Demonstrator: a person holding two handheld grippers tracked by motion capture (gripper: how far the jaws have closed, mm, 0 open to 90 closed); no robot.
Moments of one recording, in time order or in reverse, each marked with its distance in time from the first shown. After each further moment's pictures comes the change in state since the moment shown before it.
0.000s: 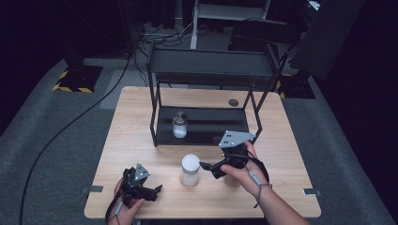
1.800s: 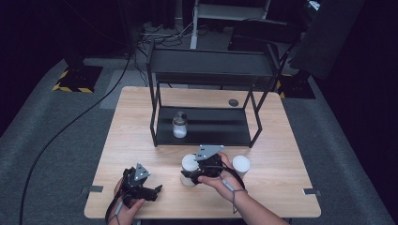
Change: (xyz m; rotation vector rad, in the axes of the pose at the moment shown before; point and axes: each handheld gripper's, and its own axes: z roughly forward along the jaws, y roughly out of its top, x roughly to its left) left arm 0.000 0.000 0.000 -0.001 0.000 -0.003; right arm 0.016 -0.018 0.079 0.097 0.058 -0.025
